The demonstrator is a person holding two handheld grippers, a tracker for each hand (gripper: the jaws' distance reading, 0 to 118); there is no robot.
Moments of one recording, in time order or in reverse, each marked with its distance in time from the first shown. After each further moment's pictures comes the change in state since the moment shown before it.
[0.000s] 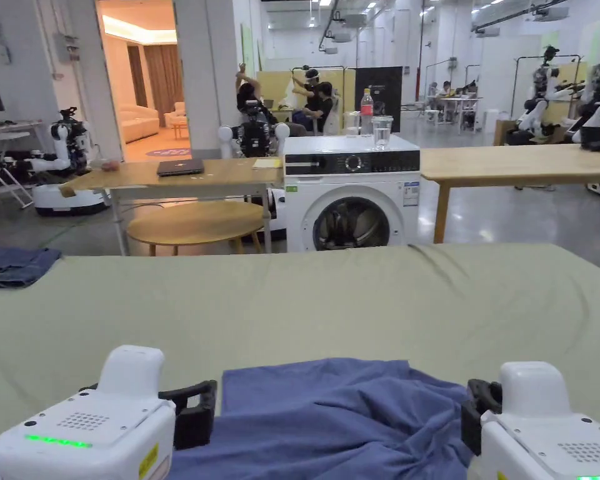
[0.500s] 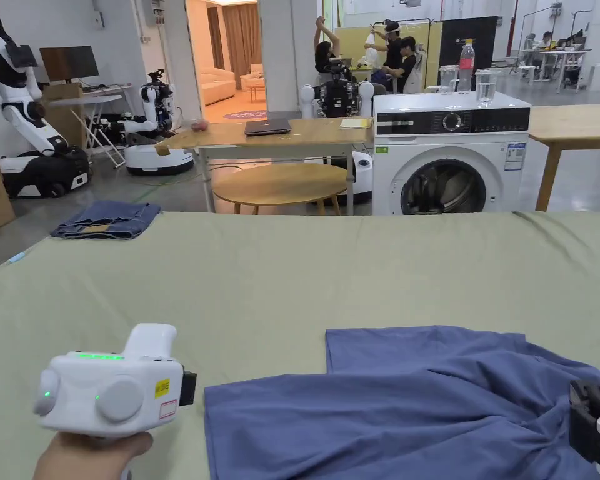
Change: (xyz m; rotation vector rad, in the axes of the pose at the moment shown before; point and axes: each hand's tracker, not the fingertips) left arm -0.116 -0.039 -0.092 -0.375 0.041 0.085; right arm -0.032 -0.018 -0.011 -0.070 0.007 0.024
